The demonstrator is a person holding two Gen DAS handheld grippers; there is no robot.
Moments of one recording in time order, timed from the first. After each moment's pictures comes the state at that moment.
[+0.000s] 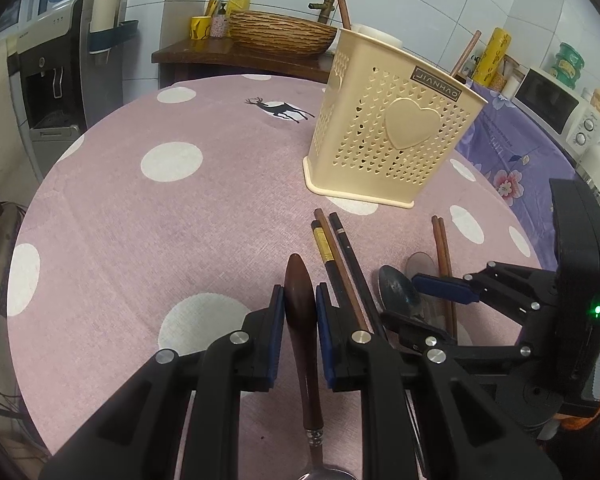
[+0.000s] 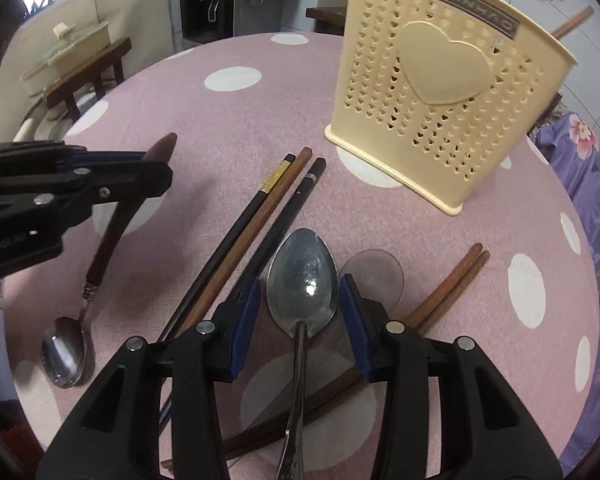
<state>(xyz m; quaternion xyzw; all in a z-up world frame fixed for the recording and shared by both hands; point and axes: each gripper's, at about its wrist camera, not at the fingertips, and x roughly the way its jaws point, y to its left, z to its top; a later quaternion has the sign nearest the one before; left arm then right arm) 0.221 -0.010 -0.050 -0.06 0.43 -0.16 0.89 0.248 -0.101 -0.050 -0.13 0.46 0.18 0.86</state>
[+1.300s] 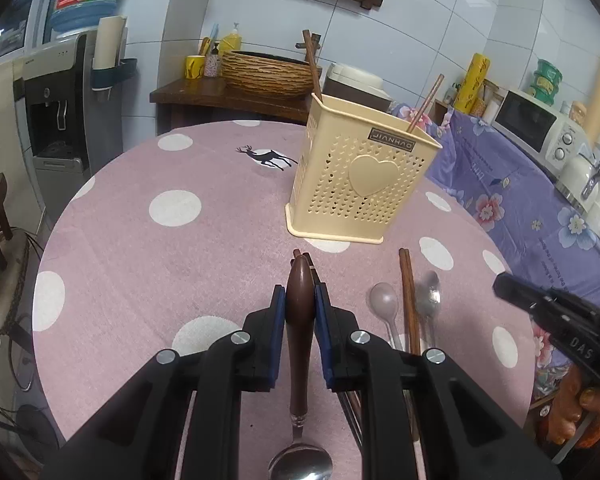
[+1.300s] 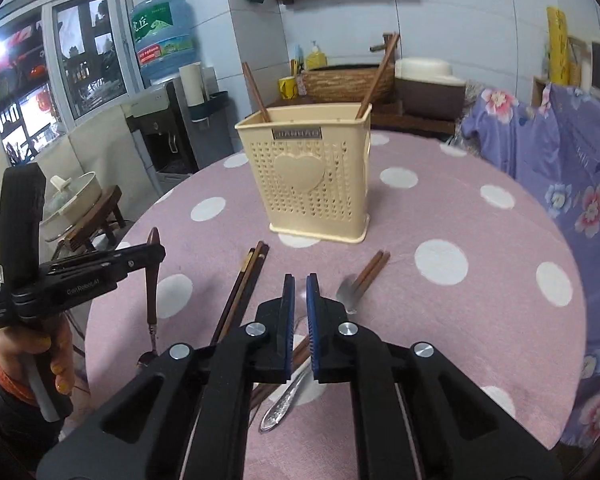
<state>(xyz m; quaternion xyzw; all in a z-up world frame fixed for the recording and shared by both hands) 0.194 -0.009 -0.006 -0.07 0.37 -0.17 0.91 0.166 -0.200 0.036 0.07 0.34 0.13 0.93</state>
